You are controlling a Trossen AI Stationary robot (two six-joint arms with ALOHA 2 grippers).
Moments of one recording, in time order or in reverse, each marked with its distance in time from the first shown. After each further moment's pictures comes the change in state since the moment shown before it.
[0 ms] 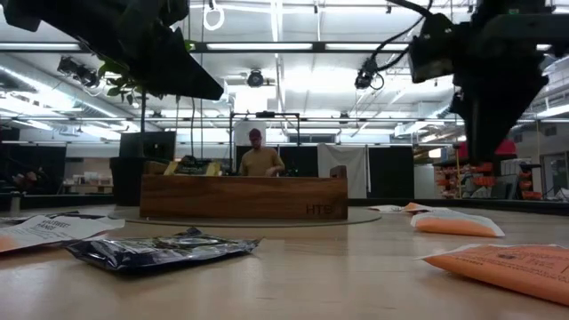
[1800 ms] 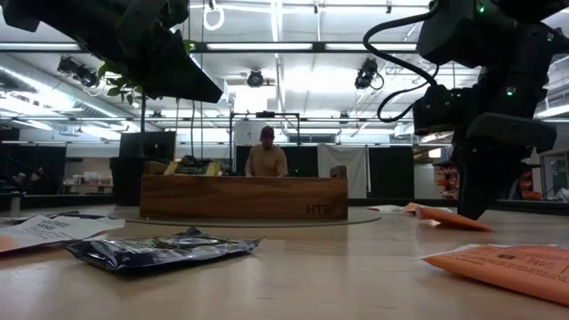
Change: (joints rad) left arm 0.000 0.000 0.000 -0.017 0.000 -0.037; right arm -0.064 0.061 -0.255 0.330 0.088 -0.024
